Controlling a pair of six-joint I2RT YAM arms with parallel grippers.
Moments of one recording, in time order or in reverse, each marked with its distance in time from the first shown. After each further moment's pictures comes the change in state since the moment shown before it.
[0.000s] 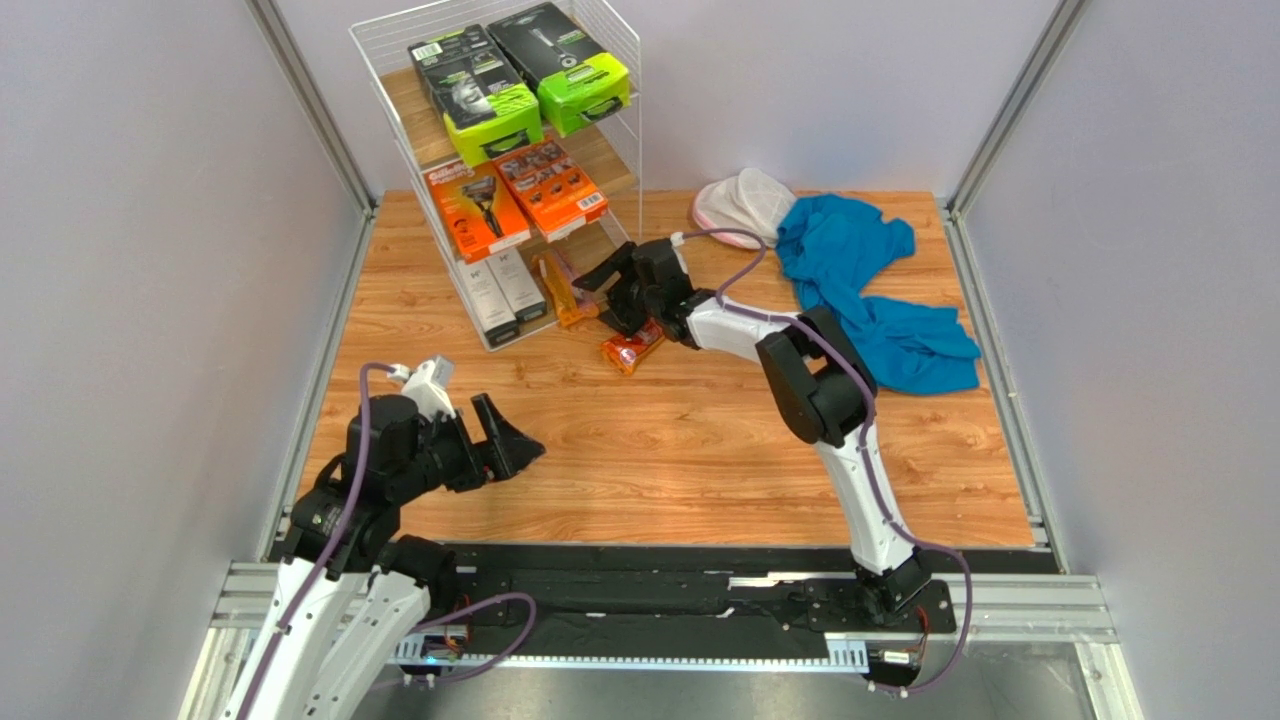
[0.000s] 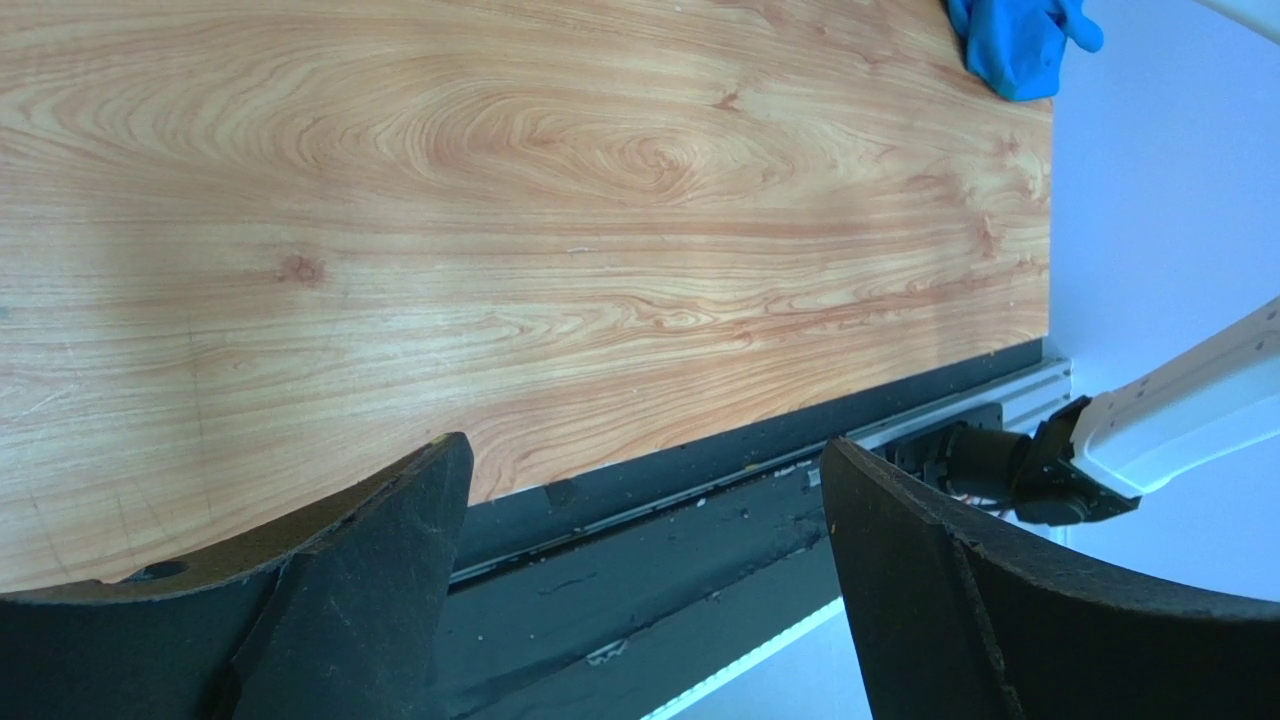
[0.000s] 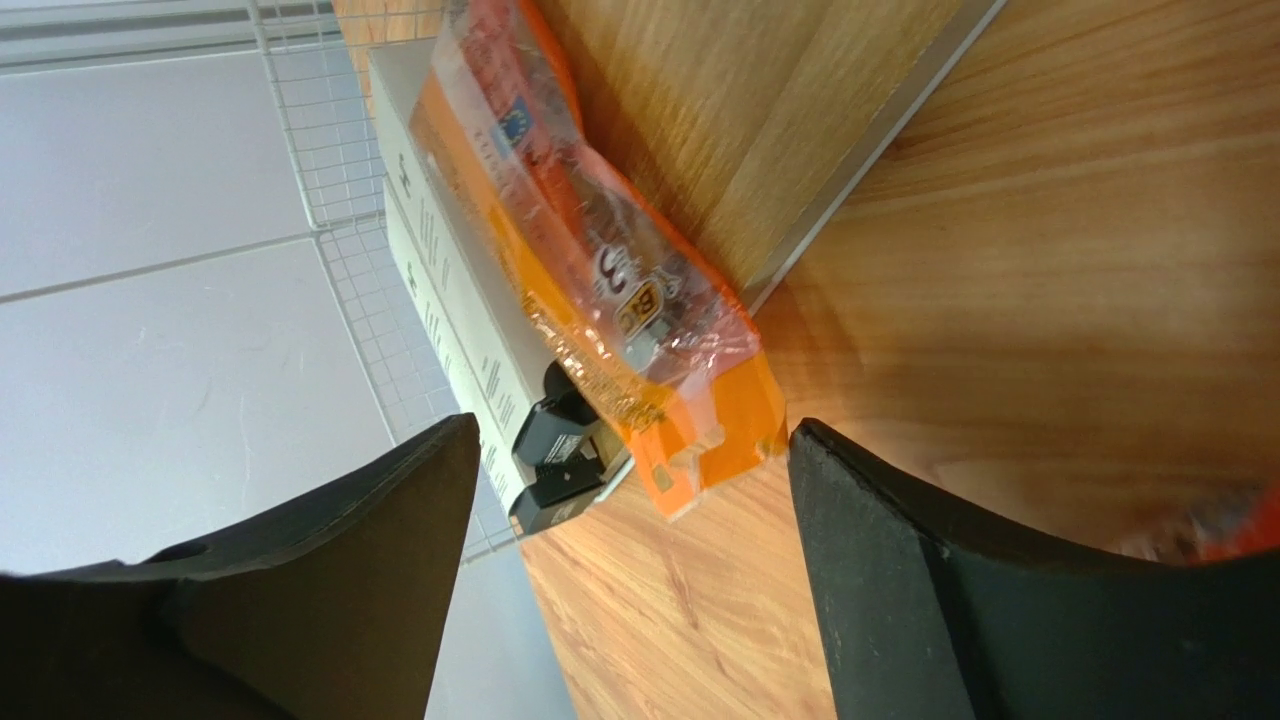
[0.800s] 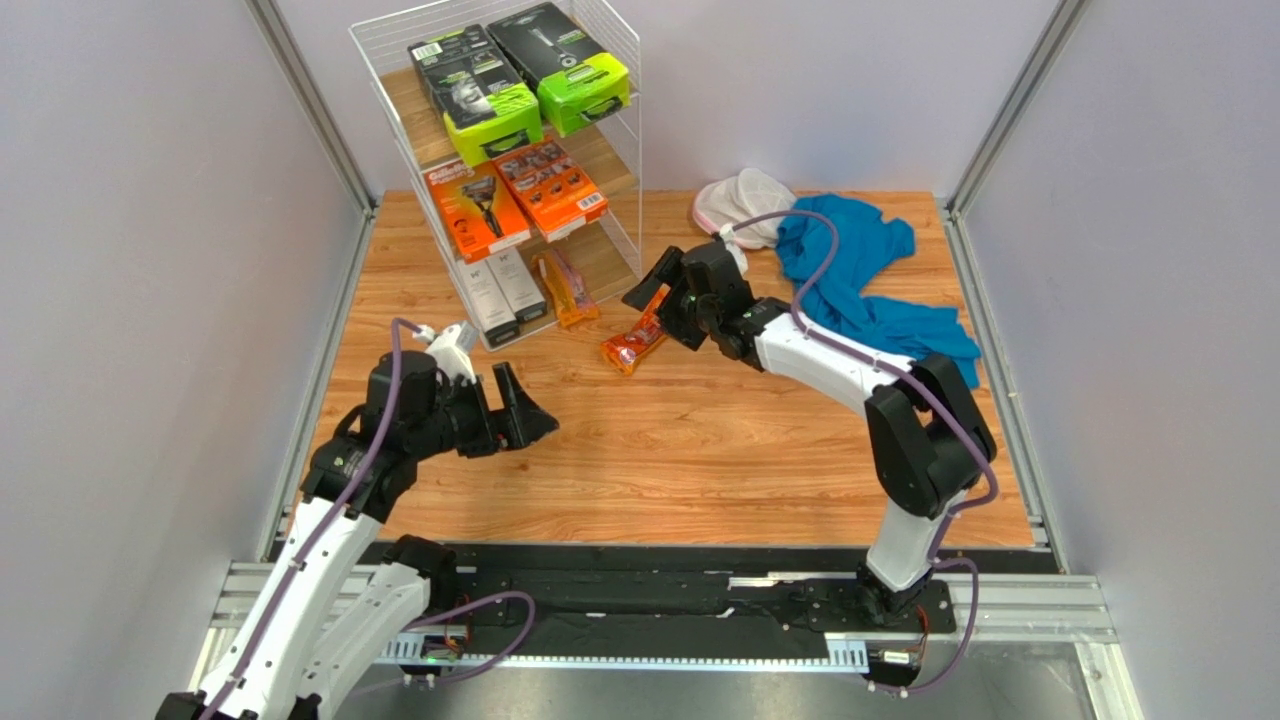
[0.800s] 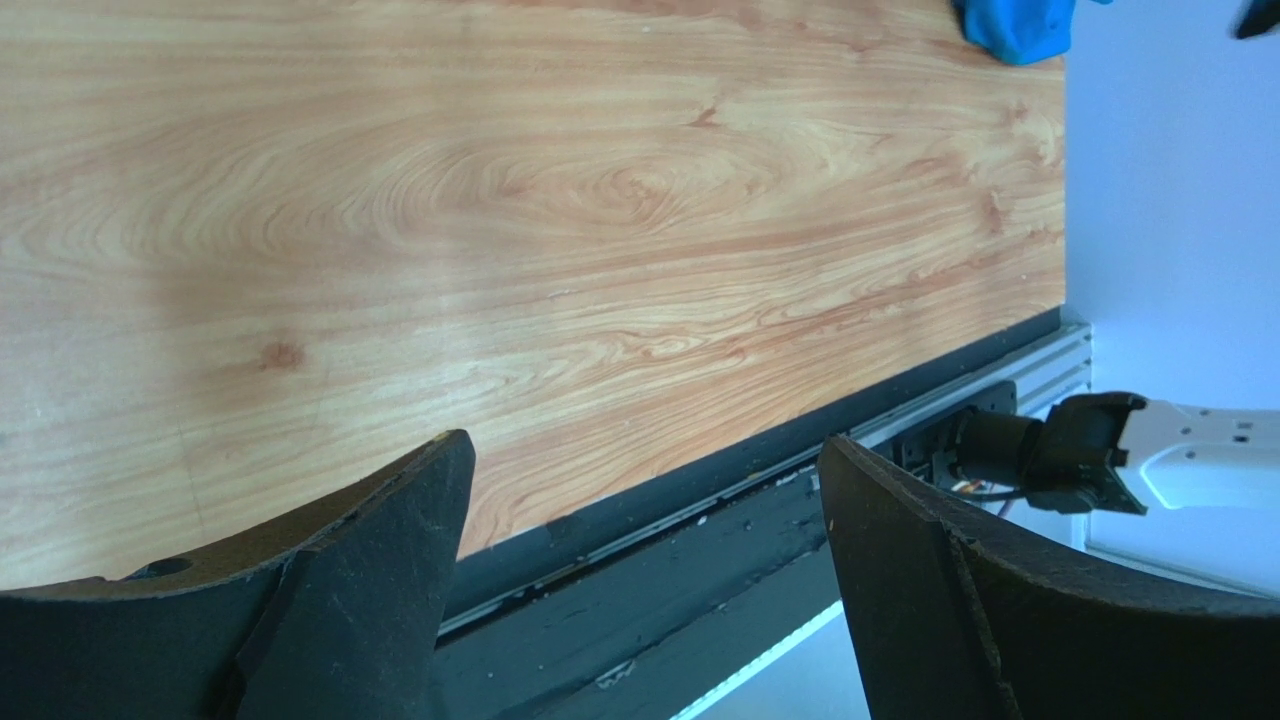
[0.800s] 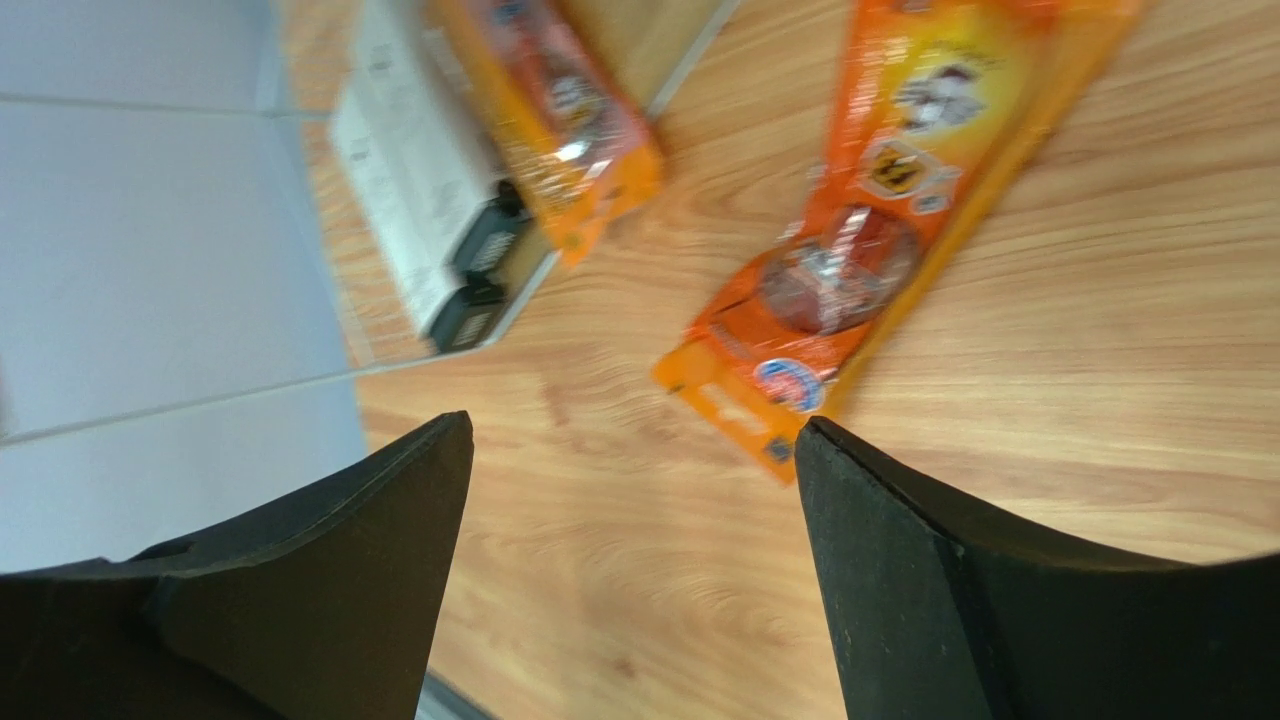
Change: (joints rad) left arm 0.000 0.212 0.072 0.093 0.048 0.084; right arm 0.003 -0.578 -0.410 -0.214 0.133 -0.271
